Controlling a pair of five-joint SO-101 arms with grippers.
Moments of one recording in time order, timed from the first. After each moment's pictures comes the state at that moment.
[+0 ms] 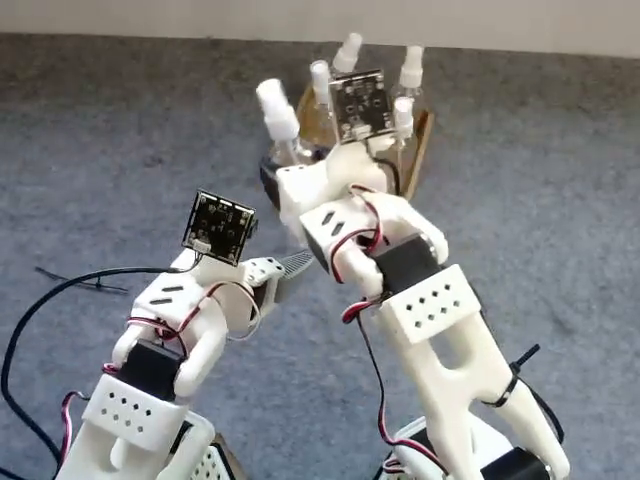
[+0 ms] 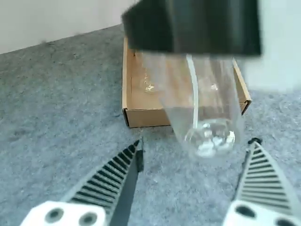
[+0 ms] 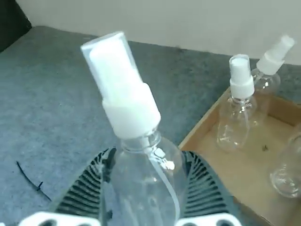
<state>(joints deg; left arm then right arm) 16.5 -71.2 66.9 39.9 4.3 -33.7 -31.3 22.6 42.2 -9.4</state>
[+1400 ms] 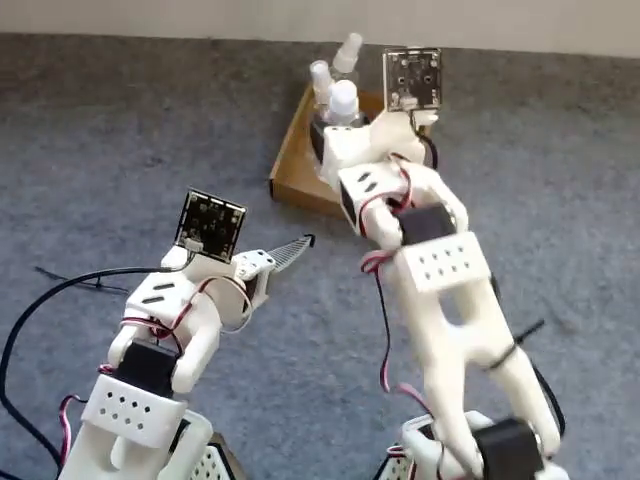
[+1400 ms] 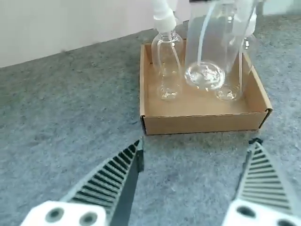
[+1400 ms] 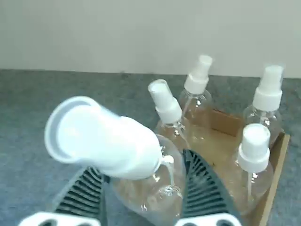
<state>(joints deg) 12.4 -71.3 68.4 36.2 1.6 -21.1 -19.9 21.8 29.1 -9.5</state>
